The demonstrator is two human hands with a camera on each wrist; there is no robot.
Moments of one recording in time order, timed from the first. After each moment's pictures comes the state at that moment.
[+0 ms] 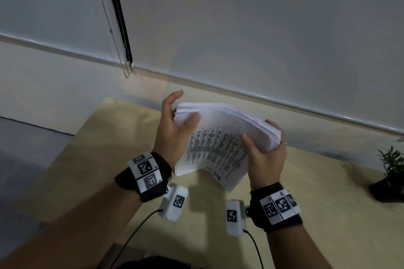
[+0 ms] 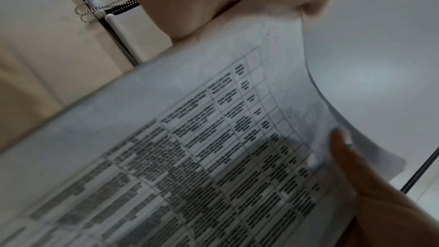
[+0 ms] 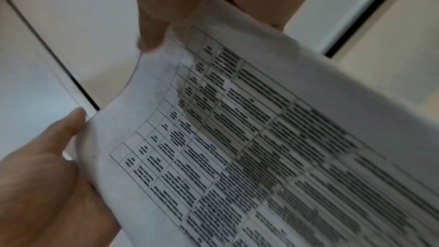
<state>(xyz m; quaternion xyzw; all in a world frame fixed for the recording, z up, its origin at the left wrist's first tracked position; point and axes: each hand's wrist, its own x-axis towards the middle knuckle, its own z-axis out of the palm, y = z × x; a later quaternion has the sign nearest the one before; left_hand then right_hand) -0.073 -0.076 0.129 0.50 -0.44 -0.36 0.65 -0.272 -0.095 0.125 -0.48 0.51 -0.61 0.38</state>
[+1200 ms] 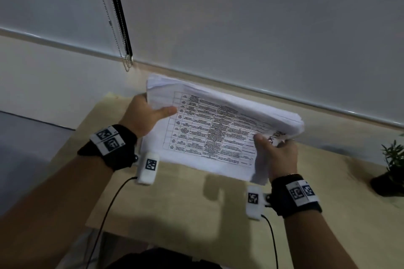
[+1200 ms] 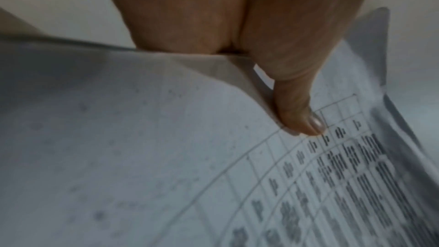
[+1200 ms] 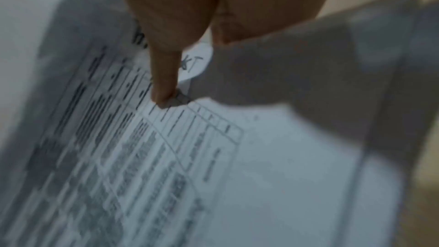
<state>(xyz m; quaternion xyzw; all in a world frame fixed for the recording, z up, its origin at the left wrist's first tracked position) 0.015 -0.093 0.125 0.63 -0.51 -0.35 0.48 -0.326 -0.125 0.090 -0.46 0.62 -0.49 0.40</state>
